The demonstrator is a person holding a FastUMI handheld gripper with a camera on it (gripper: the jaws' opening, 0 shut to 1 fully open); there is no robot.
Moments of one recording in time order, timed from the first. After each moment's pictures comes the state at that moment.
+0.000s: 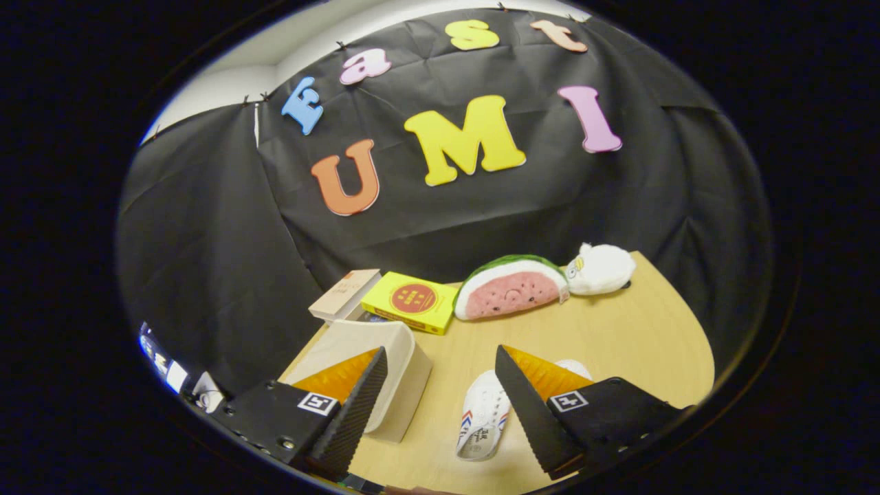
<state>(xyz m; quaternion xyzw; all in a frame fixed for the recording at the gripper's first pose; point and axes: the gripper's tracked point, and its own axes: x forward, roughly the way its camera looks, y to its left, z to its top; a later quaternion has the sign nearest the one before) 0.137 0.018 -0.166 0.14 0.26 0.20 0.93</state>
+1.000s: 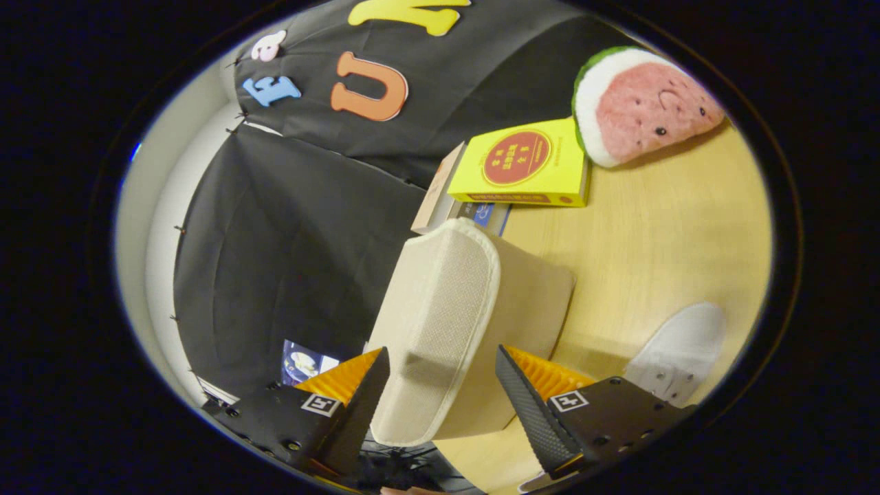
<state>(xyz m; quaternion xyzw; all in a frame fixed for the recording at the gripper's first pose) 0.187 0.159 -0.284 0.30 0.49 0.49 0.66</state>
